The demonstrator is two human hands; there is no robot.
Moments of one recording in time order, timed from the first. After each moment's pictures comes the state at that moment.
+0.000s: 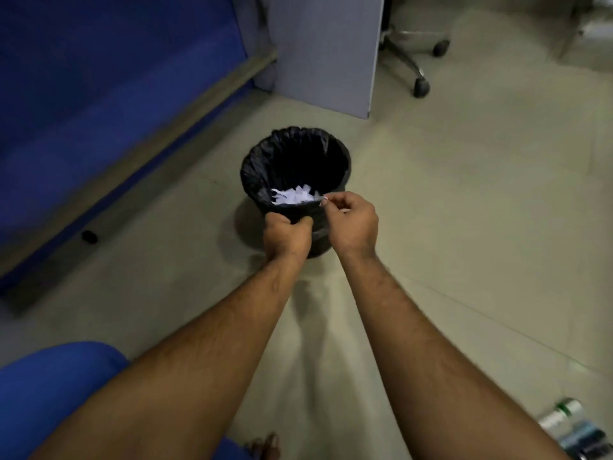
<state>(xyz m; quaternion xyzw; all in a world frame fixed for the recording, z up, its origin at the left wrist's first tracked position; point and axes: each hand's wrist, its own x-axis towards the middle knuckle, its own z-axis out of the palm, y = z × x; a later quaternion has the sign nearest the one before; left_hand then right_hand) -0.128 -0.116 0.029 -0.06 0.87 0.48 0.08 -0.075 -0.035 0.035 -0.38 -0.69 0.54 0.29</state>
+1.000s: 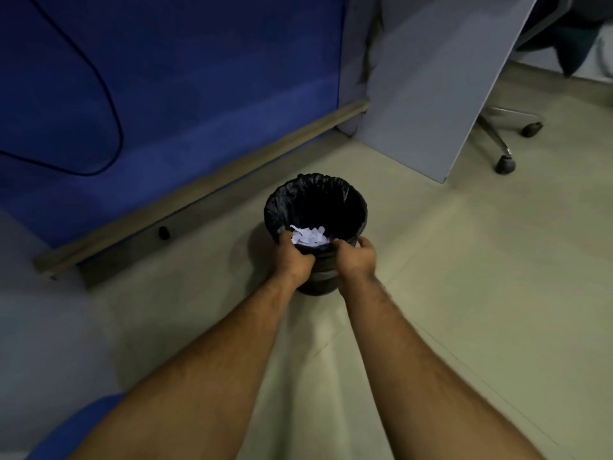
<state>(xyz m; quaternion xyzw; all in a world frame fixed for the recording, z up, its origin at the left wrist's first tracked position) -0.227 -0.211 0.051 -0.03 0.86 0.50 0.10 -0.195 -0.116 0.052 -0.42 -0.54 0.71 0.15</state>
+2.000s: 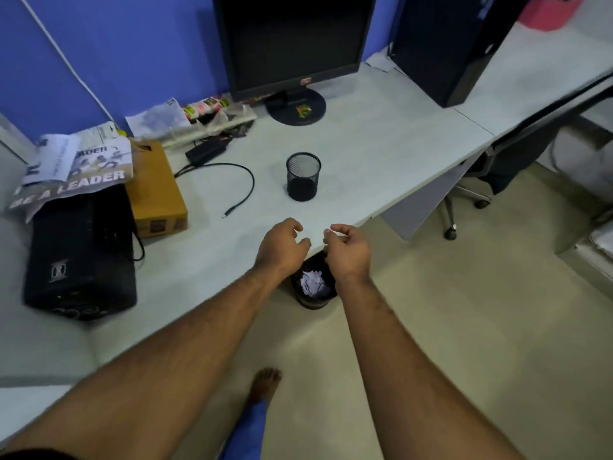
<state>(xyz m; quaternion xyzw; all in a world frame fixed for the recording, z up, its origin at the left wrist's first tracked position) -0.218 -0.284 0.637 0.02 0.91 0.39 0.10 -0.171 -0.167 0.656 -0.35 -0.67 0.65 0.07</state>
